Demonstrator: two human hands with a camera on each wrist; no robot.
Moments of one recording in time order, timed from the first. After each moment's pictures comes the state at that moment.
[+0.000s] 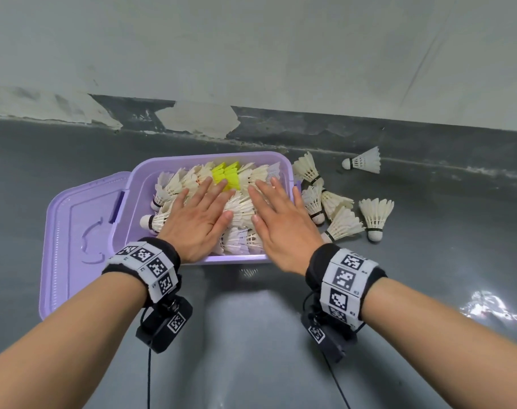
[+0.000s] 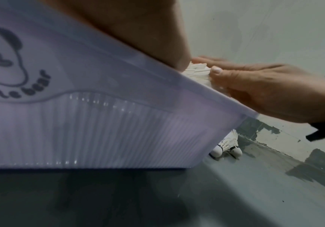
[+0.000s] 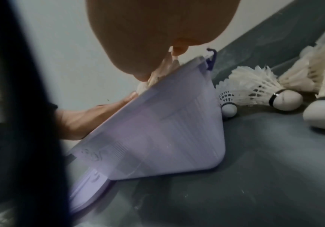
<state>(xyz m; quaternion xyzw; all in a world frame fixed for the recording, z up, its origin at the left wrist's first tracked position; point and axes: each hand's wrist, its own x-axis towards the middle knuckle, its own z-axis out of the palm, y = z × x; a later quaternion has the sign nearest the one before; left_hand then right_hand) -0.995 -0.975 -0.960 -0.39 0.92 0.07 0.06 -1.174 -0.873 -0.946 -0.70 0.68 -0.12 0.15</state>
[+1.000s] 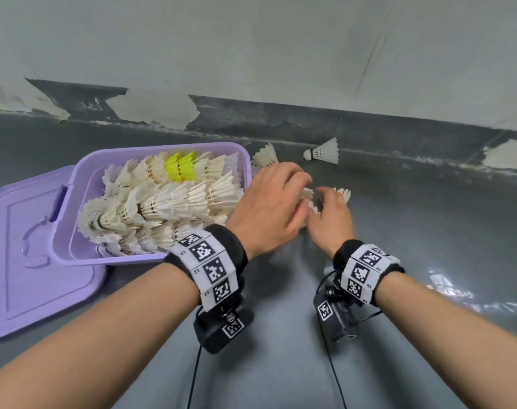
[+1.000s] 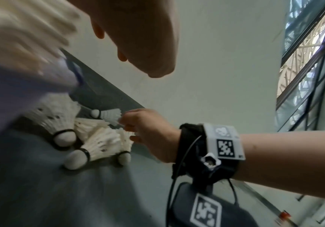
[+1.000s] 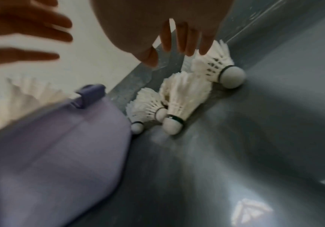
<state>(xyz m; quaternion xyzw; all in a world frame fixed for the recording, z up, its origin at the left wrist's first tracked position) -1.150 -0.897 -0.927 -0.20 0.94 0.14 -0.22 -1.282 -0.830 -0.991 -0.39 0.85 -0.29 0.21</state>
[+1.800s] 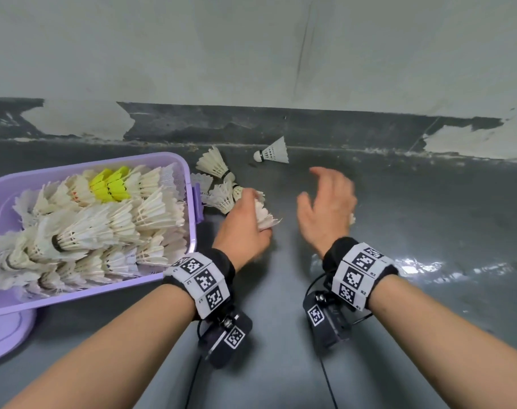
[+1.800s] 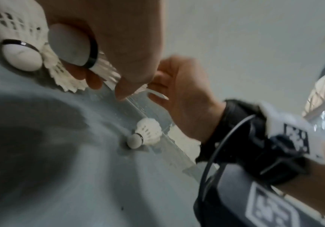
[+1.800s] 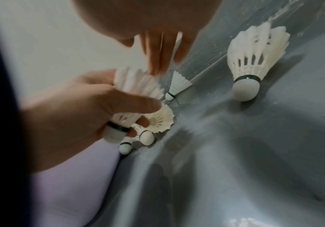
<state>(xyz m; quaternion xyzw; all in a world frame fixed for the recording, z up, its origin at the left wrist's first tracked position) -1.204 -0.881 -0.988 -0.38 0.83 0.39 -0.10 -1.334 -0.804 -0.978 -0.37 0.87 -0.34 0.02</state>
